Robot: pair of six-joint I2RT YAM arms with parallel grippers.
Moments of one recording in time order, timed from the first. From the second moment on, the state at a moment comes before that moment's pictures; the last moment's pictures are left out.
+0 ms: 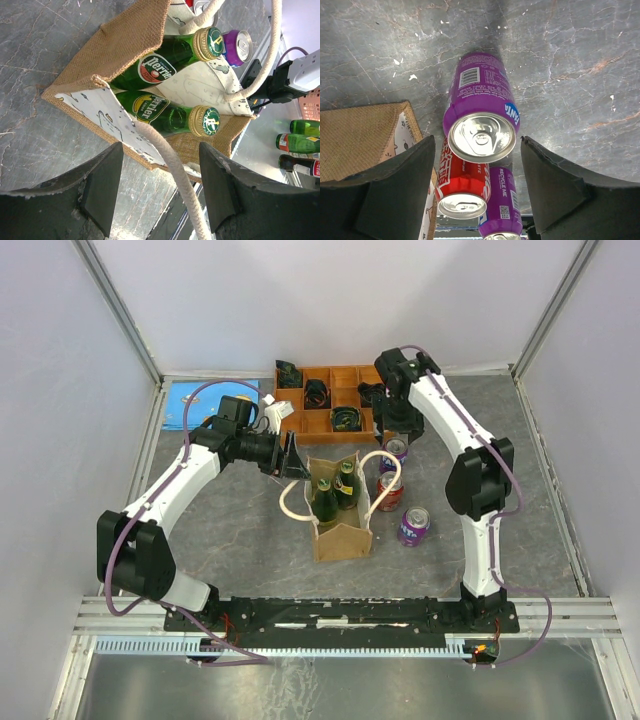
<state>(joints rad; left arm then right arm) -0.31 1.47 1.19 -0.61 0.81 -0.07 0.39 2.15 2.14 -1.30 0.14 0.36</state>
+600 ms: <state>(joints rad) -0.31 1.47 1.19 -0.63 0.81 -0.07 0.38 2.16 2.02 -1.25 0.11 0.37</state>
